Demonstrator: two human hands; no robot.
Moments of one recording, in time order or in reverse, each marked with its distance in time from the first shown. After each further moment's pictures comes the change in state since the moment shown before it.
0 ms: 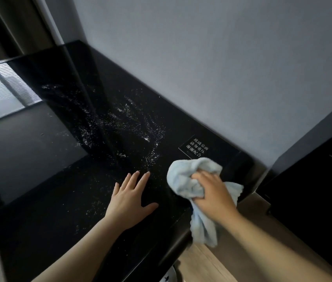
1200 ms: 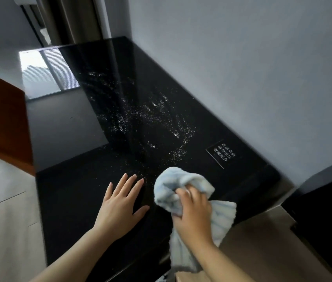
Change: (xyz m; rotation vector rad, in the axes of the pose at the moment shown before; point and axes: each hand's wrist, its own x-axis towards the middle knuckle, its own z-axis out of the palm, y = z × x) left_hand -0.075 -0.048 0.006 0.092 0.187 -0.108; right_hand -0.040 -0.092 0.059 -0.078 0.131 -0.141
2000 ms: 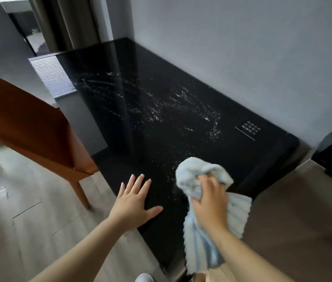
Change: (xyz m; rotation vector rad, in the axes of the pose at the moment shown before) left_hand -0.057 -0.144 -0.019 -0.063 -0.292 0.096; right_hand -0.037 -0.134 0.057 -0.033 0.107 0.353
